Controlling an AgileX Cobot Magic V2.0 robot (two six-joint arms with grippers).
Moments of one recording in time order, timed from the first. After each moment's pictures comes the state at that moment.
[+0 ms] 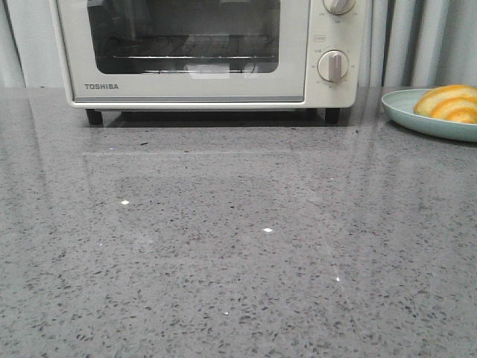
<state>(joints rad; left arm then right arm) -0.14 0.00 0.00 -0.10 0.33 -0.07 -0.11 -0.01 0.01 -0.20 0.34 0.11</state>
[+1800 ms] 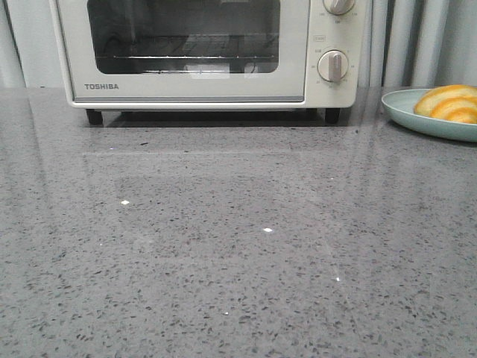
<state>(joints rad) -0.14 0.00 0.00 -0.24 0.19 -0.07 -0.11 -0.01 0.01 -1.30 -0.29 0.11</state>
